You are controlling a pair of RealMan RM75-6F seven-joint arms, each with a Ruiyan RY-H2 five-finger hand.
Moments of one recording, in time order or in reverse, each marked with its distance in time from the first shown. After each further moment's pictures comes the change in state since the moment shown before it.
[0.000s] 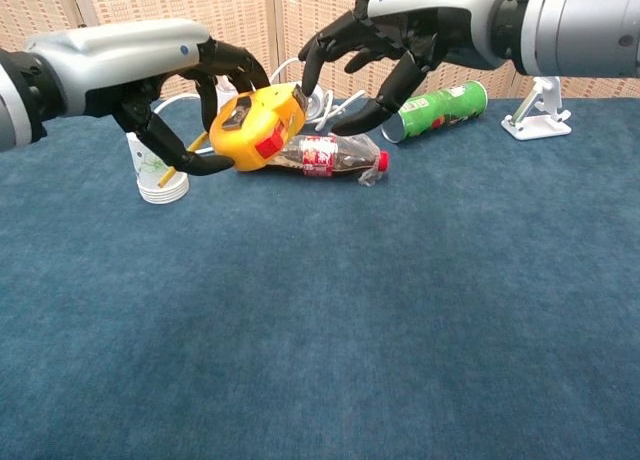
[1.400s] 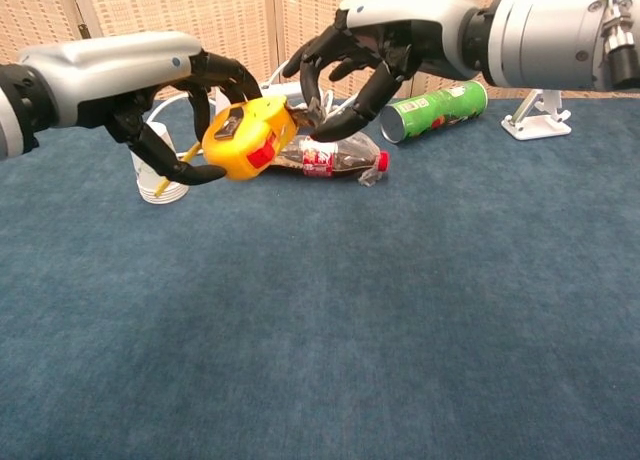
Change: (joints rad) left arm 0.005 0.007 0.021 0.001 -0.008 0.006 -0.016; right arm 0.048 -0.057 -0.015 0.043 0.040 0.021 0.004
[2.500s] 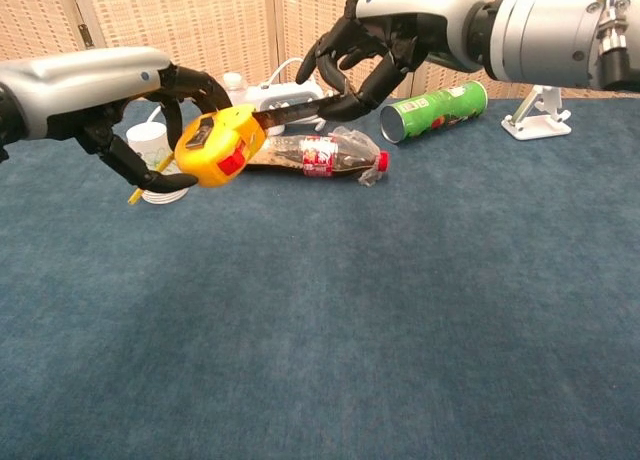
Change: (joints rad) left arm 0.041 0.028 0.031 0.042 0.037 -0.005 -0.066; right arm -0.006 -0.020 -0.005 0.013 0.019 0.067 -0.049
